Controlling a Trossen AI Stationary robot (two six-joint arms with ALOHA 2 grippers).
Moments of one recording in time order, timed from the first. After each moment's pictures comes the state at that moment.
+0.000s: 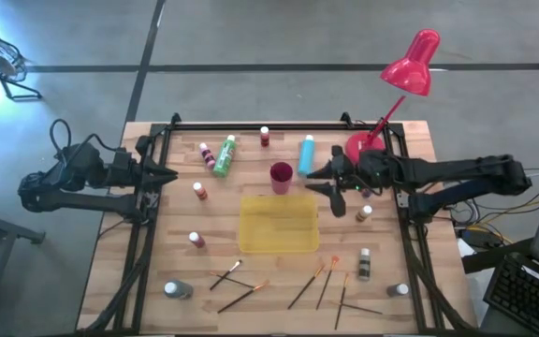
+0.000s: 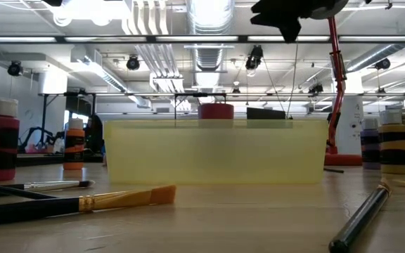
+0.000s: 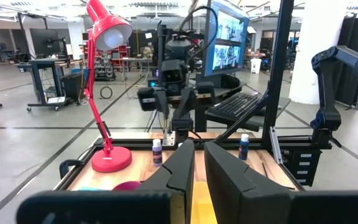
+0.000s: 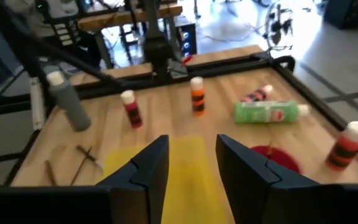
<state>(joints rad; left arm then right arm) 0.00 0.39 0.78 -0.40 0.00 0.00 -0.01 1.07 0.85 -0.08 0.04 0.19</state>
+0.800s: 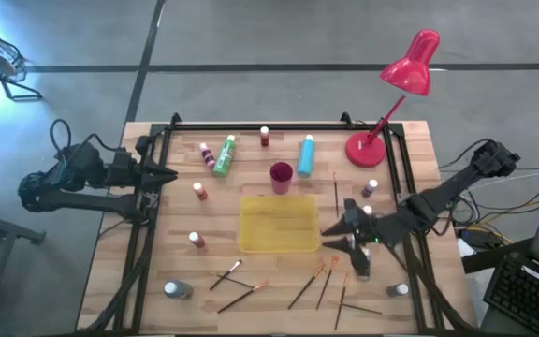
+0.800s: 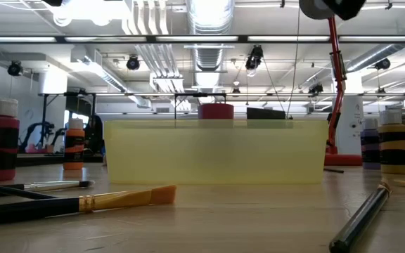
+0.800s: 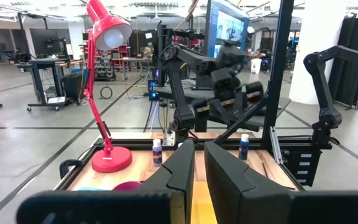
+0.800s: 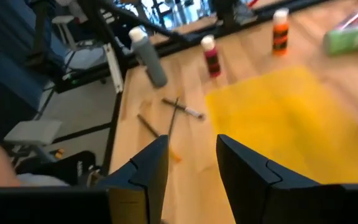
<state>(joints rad) 0.00 0.39 0.78 -0.40 0.00 0.00 0.57 1.11 0.85 -0.20 0.42 0.63</state>
